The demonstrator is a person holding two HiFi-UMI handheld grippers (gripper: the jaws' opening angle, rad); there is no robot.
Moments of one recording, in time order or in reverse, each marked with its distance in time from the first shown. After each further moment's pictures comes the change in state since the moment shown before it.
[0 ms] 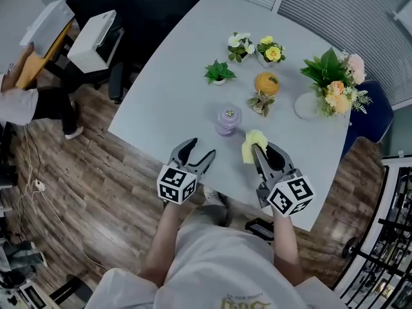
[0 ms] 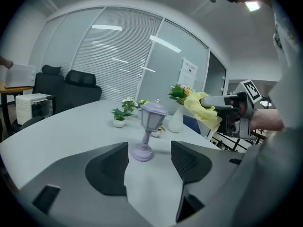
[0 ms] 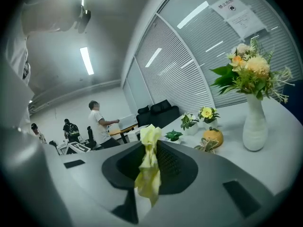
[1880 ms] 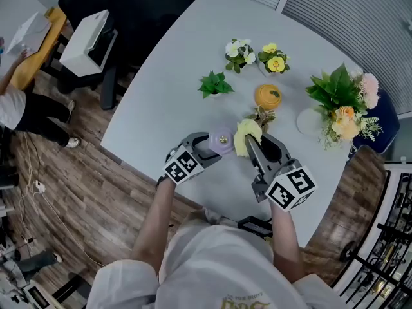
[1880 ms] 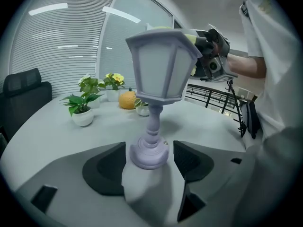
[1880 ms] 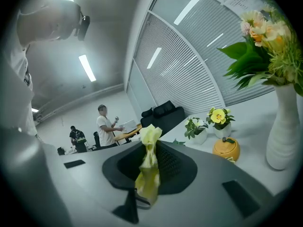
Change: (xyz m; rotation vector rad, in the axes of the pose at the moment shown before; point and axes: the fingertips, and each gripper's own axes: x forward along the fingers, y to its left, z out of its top) left arm 0.125 0.023 -0.041 0.417 0.293 -0.334; right arm 0.082 -0.045 0.042 0.048 -0.020 0.110
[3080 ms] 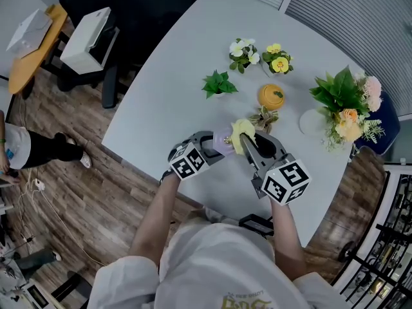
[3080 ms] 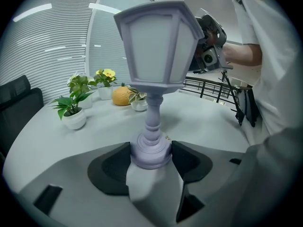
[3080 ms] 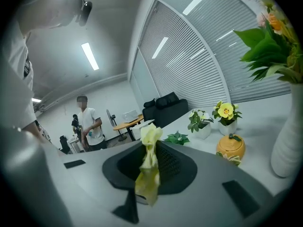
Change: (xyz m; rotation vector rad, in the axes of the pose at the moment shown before) left arm 0.012 0.002 -0.009 0.108 0.077 -0.040; right arm 0.026 0.004 -0.024 -0.075 0.120 0.008
